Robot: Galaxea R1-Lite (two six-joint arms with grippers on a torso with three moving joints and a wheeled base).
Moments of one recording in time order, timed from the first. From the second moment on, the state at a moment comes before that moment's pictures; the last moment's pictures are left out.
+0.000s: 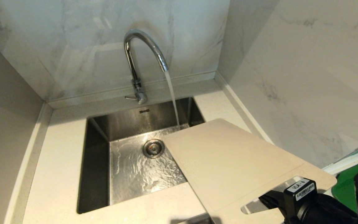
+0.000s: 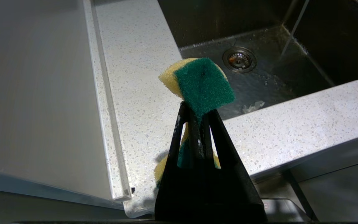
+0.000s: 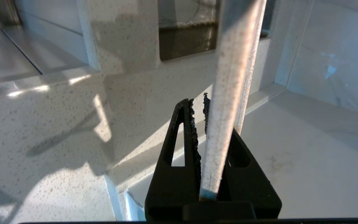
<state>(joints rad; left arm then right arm) -0.01 0.00 0.00 0.00 0.00 -0.02 0.70 1.12 -0.45 -0.21 -0.26 -1.48</state>
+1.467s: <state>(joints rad) 0.00 0.00 0.00 0.00 0.00 -0.02 0.81 1.32 -0.69 -0.16 0.04 -1.45</state>
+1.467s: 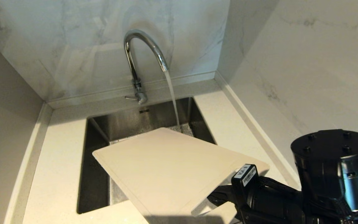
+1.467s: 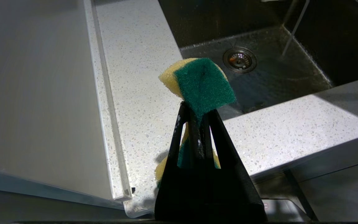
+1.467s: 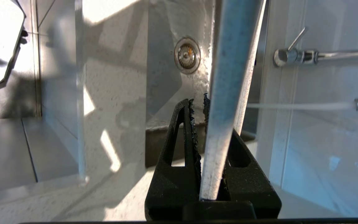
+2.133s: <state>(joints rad) 0.00 0.00 0.00 0.00 0.00 -0.02 0.83 1.43 -0.92 0.00 0.12 -1.68</state>
